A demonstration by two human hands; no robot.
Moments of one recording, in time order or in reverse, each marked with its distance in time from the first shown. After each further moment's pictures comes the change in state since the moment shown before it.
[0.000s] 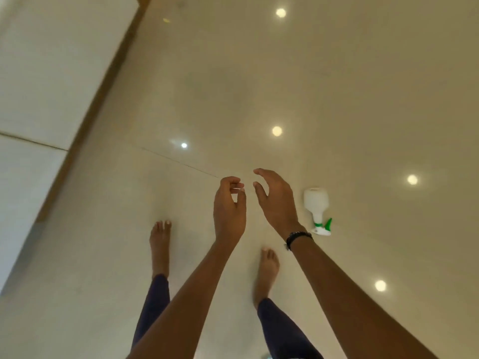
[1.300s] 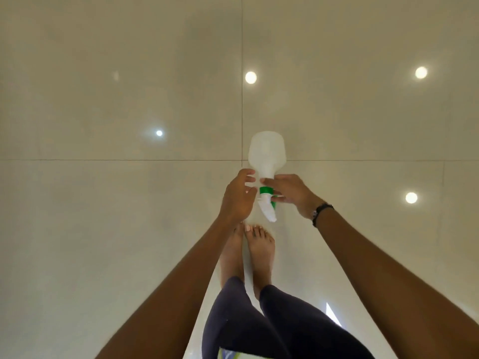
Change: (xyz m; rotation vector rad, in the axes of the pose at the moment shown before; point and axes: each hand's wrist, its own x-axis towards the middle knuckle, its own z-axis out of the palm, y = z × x) left_hand -0.005 -0.161 0.219 0.340 -0.731 -0.115; right_hand -0.034 0.302 0.051 0.852 -0.216 0.934
